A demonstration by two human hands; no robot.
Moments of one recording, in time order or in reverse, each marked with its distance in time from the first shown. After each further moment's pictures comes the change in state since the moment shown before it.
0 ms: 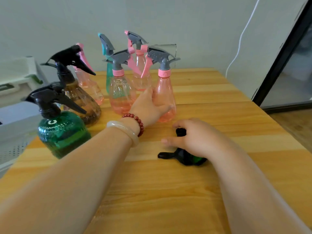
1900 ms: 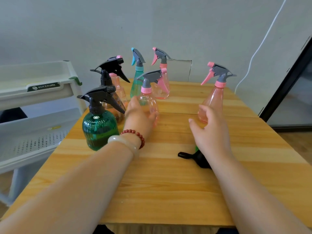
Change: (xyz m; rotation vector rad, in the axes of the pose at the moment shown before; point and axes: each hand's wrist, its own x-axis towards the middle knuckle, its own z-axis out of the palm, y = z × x) left_hand -0.046 -0.030 -0.047 -0.025 0.329 -0.258; right_hand 0.005 -0.018 0.026 0.395 0.743 -0.169
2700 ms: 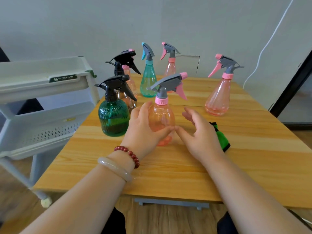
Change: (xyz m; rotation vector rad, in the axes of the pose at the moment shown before) left_hand -0.084 -0.030 -0.037 -0.043 -0.121 0.243; right_hand -0.051 -0.014 0.013 0.109 -0.251 -0.153
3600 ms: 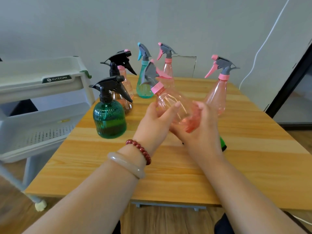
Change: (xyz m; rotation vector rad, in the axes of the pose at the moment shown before) left_hand 0.012 0.040 0.018 -0.587 -0.080 -0.251; right_hand 0.004 -0.007 -0.004 0.107 0.265 -0.071
